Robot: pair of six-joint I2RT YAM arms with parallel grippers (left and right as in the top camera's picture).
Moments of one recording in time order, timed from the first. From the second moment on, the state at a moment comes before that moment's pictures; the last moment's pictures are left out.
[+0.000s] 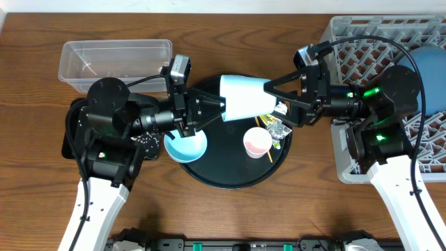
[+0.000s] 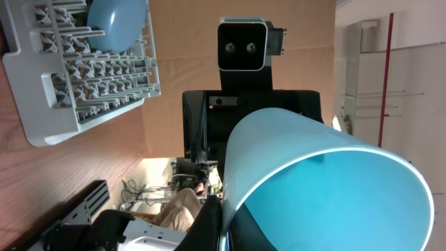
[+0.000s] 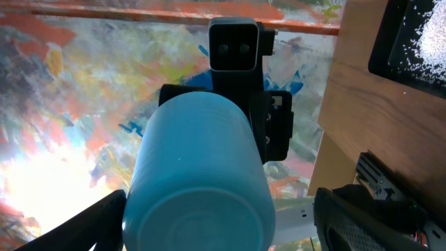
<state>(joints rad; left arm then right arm) -0.21 1.09 0.96 0.13 1.19 -1.51 0.20 1.22 1.03 0.38 -1.34 1.71</state>
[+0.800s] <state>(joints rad) -0.21 1.09 0.96 0.13 1.20 -1.51 0.22 1.22 1.03 0.45 -1.34 1.78</state>
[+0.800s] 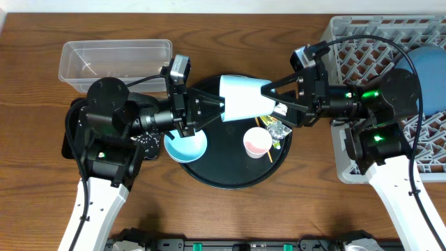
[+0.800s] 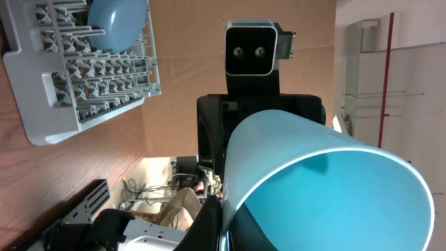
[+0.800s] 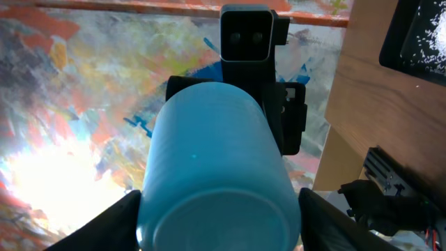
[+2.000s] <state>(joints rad) -0.21 1.10 0.96 0.13 1.22 -1.51 0.26 1.22 1.03 0.45 -1.34 1.80</state>
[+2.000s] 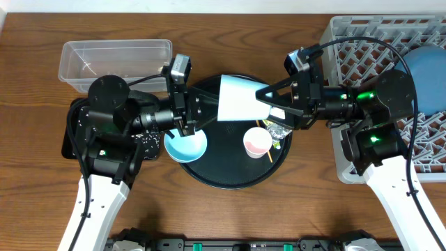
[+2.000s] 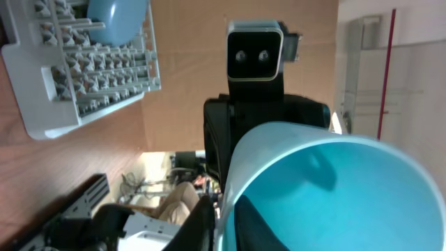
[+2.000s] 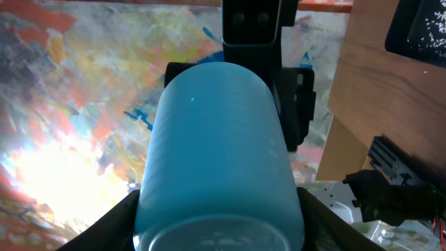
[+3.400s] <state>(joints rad) -0.21 1.13 0.96 0.05 1.27 -1.39 0.00 1.22 1.03 0.48 -1.34 1.66</state>
